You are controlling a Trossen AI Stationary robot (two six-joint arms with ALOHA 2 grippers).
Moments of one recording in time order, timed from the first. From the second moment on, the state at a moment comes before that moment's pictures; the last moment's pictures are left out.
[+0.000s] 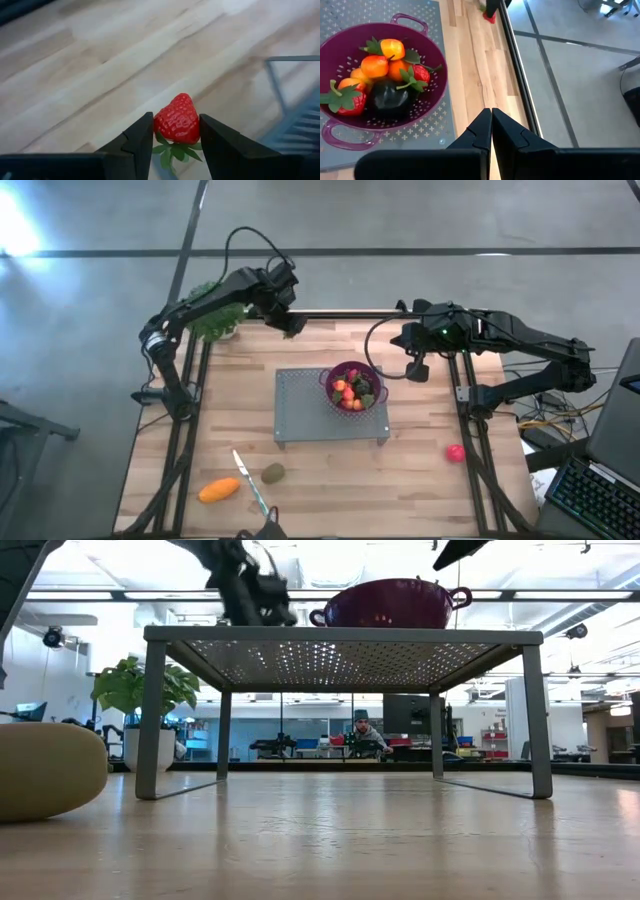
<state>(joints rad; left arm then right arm) 0.66 1.75 1.67 -1.11 0.23 -0.44 -0.16 1.14 1.38 -0.97 0.21 -0.23</state>
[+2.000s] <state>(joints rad) 0.01 1.42 1.12 0.17 -0.01 -0.42 0.15 1.29 1.35 -0.69 0.29 -0.55</state>
